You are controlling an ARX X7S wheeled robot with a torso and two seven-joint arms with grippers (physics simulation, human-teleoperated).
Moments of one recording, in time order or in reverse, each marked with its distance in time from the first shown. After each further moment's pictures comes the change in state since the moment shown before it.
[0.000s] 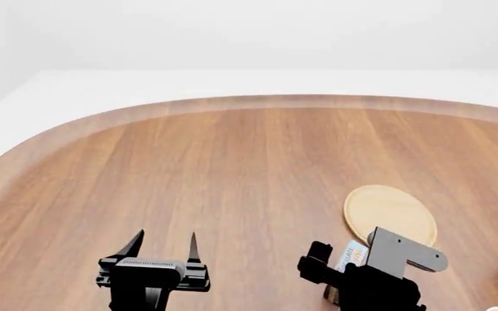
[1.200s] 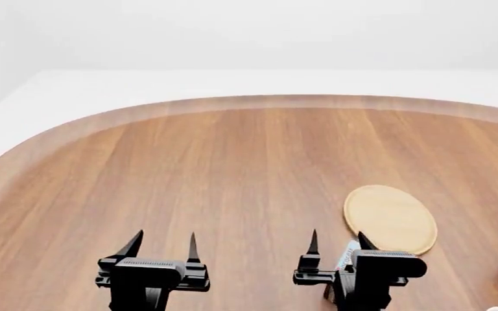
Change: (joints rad) left arm 0.007 0.025 -0.031 0.004 0.031 -0.009 0.021; right arm -0.107 0.135 -0.239 0.550 -0.514 -1.035 -0.643
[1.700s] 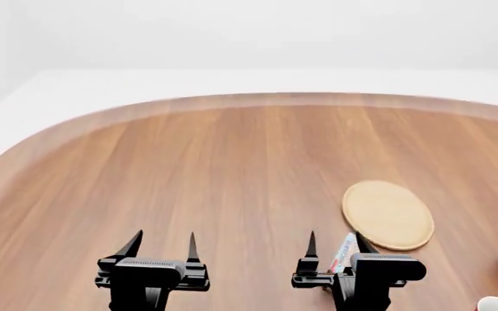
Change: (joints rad) left arm 0.003 0.013 -0.016 0.002 0.012 -0.005 0.010; right arm -0.015 -0.008 0.009 0.011 -0.011 -0.039 -0.037
